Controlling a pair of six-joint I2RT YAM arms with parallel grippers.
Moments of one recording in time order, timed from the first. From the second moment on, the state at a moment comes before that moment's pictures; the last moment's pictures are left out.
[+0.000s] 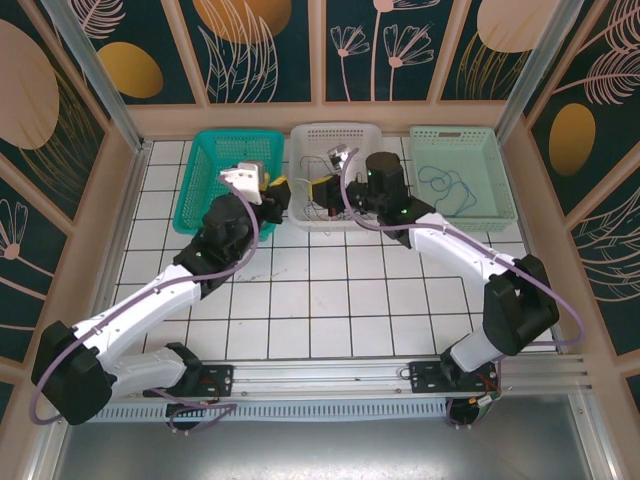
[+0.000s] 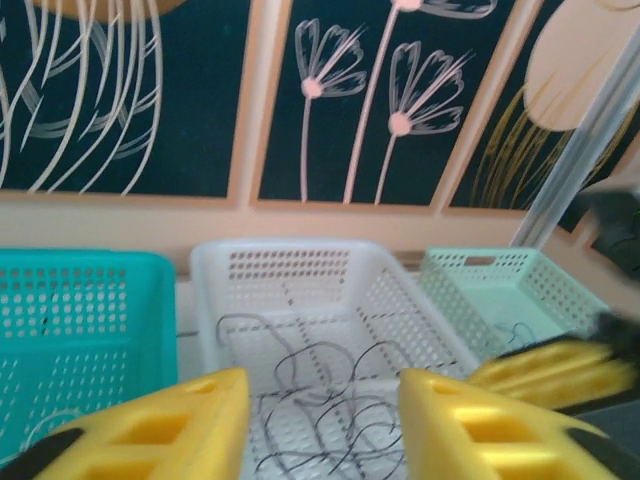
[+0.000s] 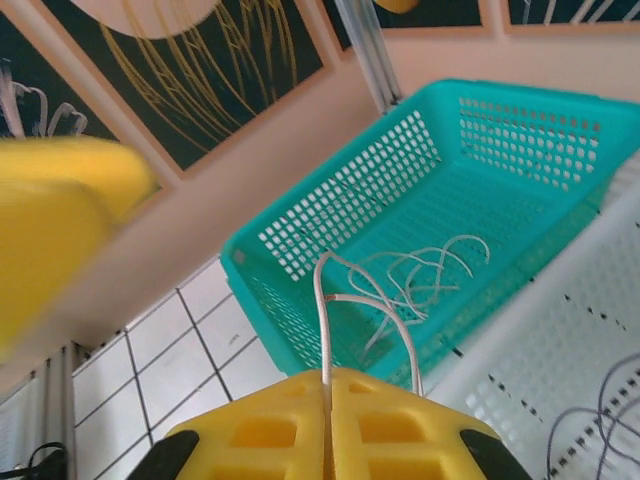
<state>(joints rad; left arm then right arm) -0.65 1.16 0.83 0.23 -0.27 -0.29 0.59 1.52 1.13 0.12 -0.54 0.28</state>
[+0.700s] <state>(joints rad) -0.58 1.25 0.77 0.24 -0.03 0.08 0.50 1.57 1.27 -0.12 -0.89 0.14</state>
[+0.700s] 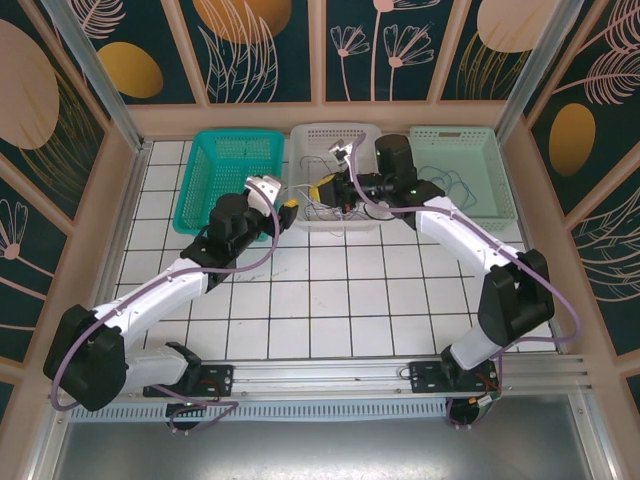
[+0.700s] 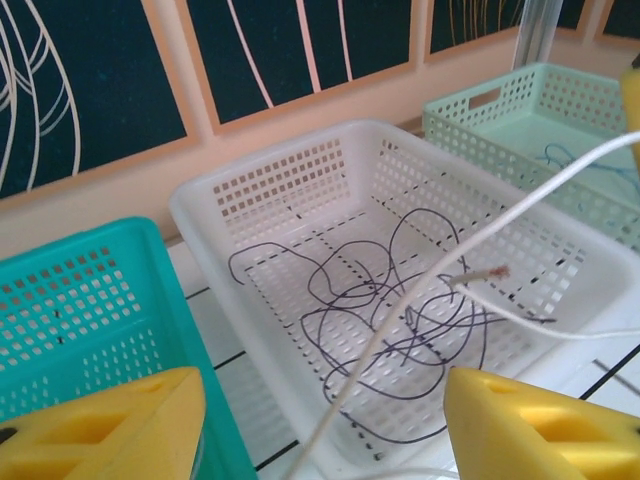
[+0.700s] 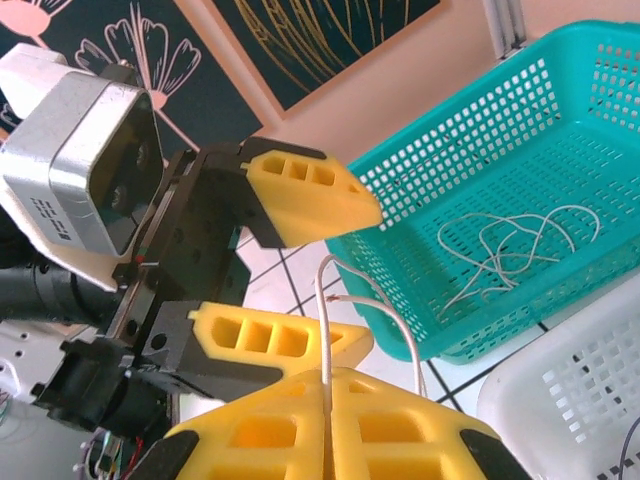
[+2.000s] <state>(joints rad) -0.52 1.30 0.98 0.08 0.04 0.16 0.41 1.57 1.20 -0.30 -1.00 0.02</state>
